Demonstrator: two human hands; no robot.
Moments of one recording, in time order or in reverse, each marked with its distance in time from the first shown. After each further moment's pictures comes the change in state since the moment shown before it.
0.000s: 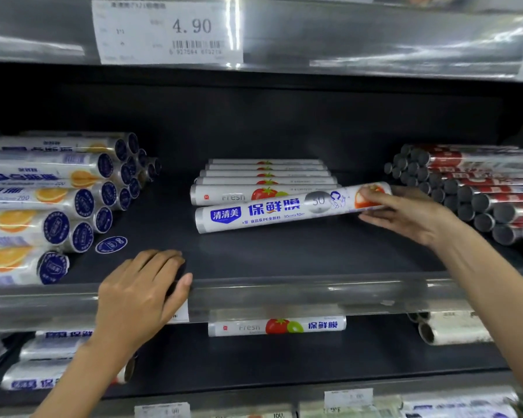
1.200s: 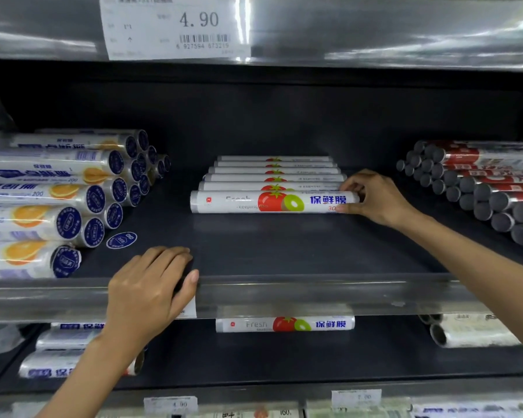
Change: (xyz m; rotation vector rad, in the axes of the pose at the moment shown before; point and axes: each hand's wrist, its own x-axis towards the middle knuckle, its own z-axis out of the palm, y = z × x) left_hand 0.000 0.002 -0.002 -0.013 0.003 -0.011; right_hand 0.066 0.022 0.015 -1.099 -0.002 -0.631
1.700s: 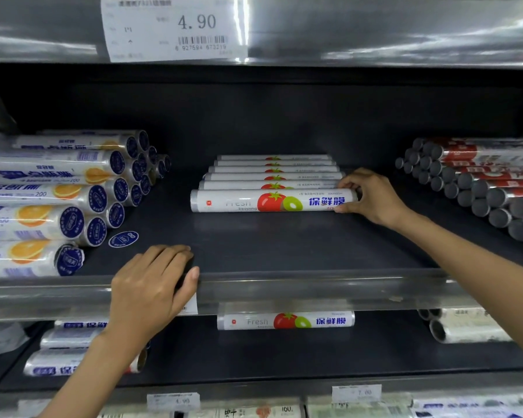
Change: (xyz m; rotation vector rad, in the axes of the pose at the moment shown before) left_hand 0.001 -0.001 -0.001 -0.037 -0.008 -0.002; right_hand -0.002 0.001 0.004 0.010 0.019 -0.032
